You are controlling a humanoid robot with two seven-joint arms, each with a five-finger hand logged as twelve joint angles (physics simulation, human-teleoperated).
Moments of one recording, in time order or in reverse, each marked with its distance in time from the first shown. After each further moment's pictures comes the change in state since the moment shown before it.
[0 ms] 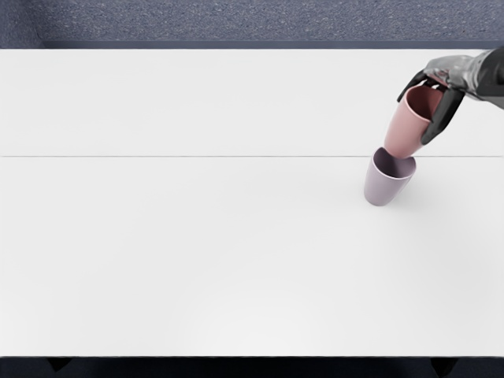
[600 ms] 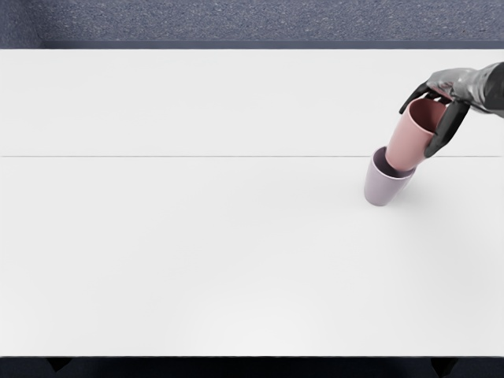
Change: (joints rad) left arm 0.022 0.000 -0.001 0.000 0.000 0.001 0.000; right arm 0.006 -0.049 -0.010 0.069 -0.002 -0.002 0.000
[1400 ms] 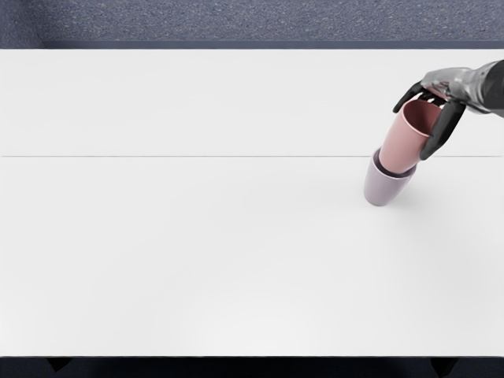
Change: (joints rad) left arm 0.014 0.000 -0.013 0.002 0.000 0.001 0.000; right arm 0.016 -0.010 0.014 0.024 0.011 0.018 0.000
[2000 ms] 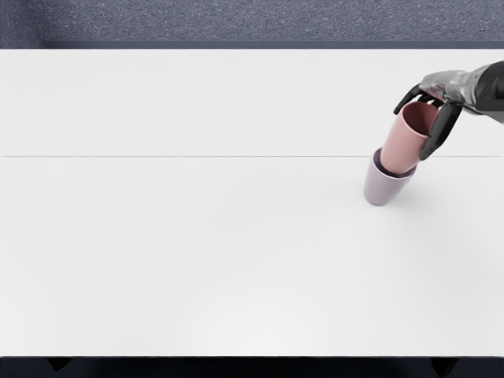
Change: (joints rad) left arm -0.001 0.000 -0.002 0.001 0.000 0.000 0.000; right arm -0.032 0.041 -0.006 -0.045 -0.008 -0.010 0.000
